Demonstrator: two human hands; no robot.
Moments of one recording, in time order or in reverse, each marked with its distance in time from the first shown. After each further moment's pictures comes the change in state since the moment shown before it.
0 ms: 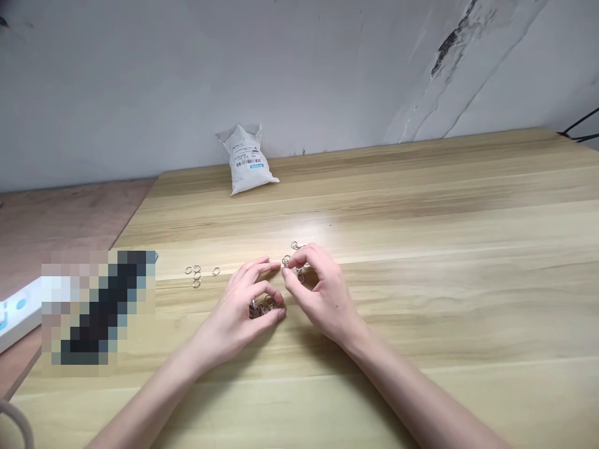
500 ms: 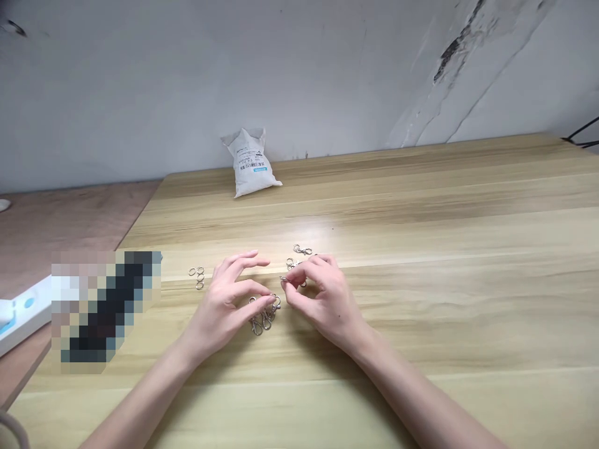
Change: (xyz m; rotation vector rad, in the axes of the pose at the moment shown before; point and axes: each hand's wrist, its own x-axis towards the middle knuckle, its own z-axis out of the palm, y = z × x) left_hand 0.001 -0.013 -0.016 0.093 0.231 0.154; right_hand -0.001 0.003 -0.004 -0.174 -0.046 -0.190
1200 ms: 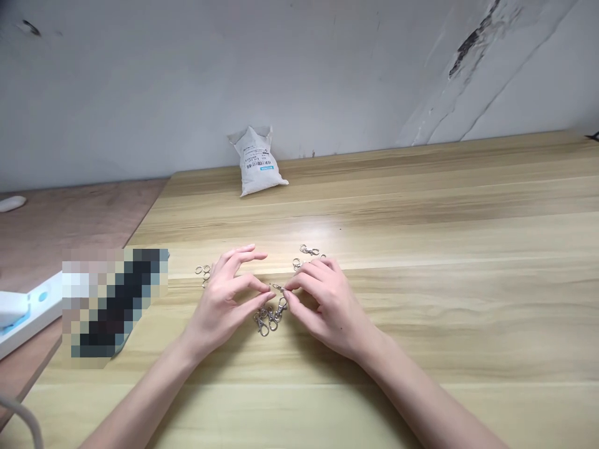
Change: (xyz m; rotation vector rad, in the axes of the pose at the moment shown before) left_hand -0.001 -0.006 -0.005 0.054 0.100 0.047; right_hand -0.001 -0.001 -0.002 -0.102 -0.207 -0.138
